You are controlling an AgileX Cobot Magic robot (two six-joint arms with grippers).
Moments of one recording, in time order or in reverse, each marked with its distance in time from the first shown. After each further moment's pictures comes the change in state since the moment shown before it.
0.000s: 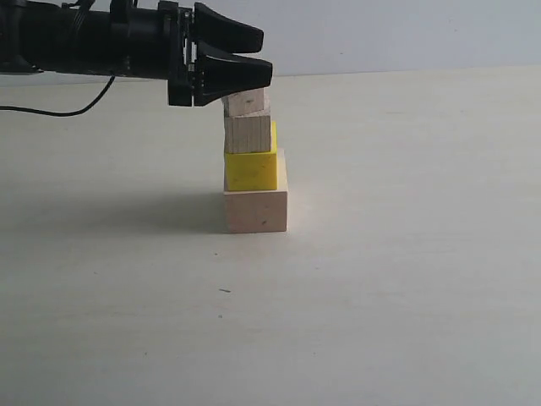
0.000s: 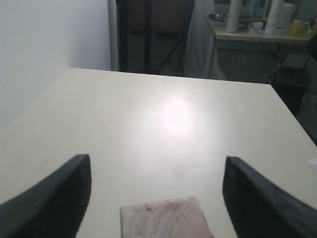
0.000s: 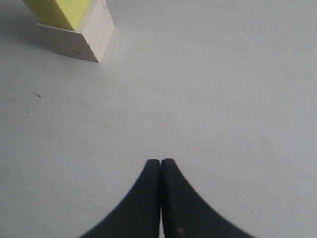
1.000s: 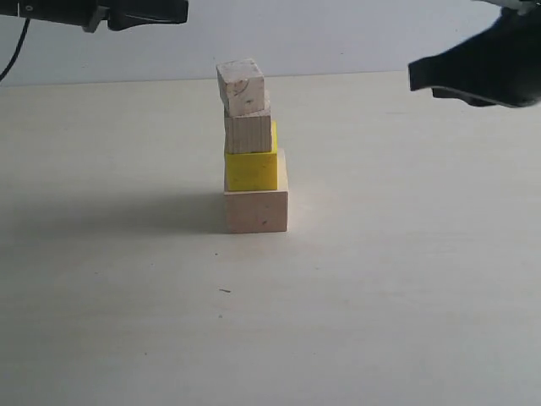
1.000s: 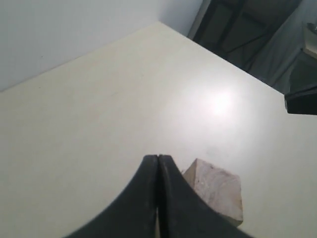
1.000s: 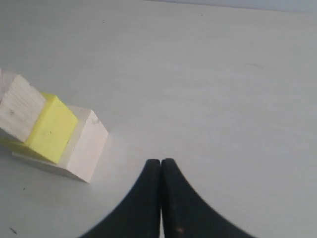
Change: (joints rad) left arm 0.126 -0.224 -0.002 0.291 -0.219 -0.695; right arm 0.000 0.584 -0.178 0.036 -0.542 -0.027
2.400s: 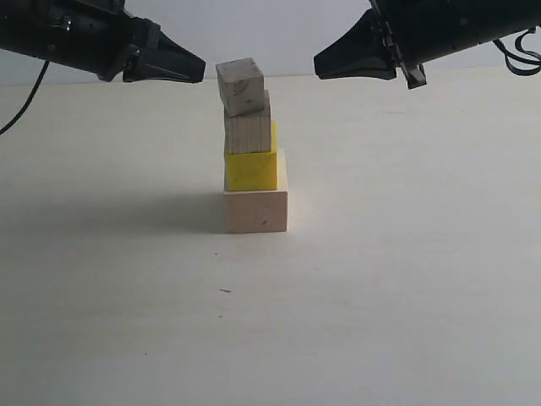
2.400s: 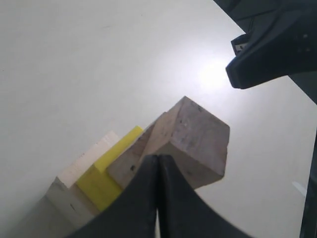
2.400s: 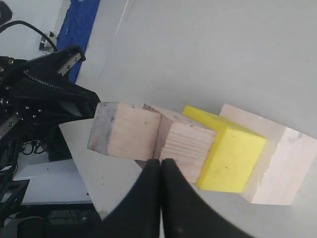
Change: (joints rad) left arm -0.079 -0.032 0.100 0.129 -0.058 -0.251; right arm -0.249 0.563 -0.405 1.128 0.686 -0.785
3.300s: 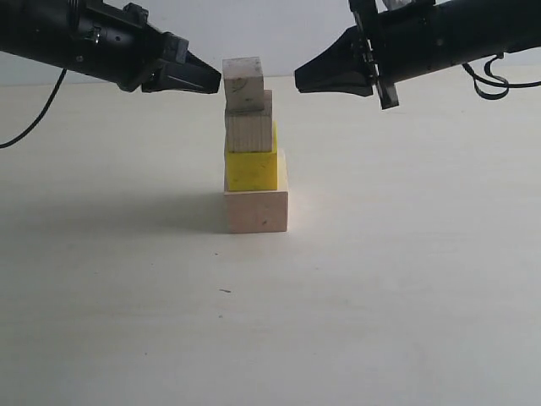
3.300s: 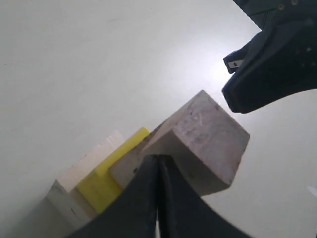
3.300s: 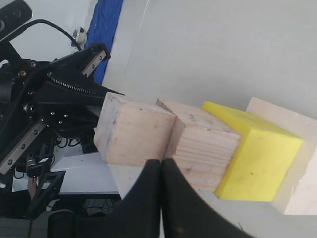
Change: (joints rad) left arm -0.059 0.024 0.000 0.012 -0.089 -0.025; right arm 0.017 0.093 -0.002 0.105 0.063 -0.049
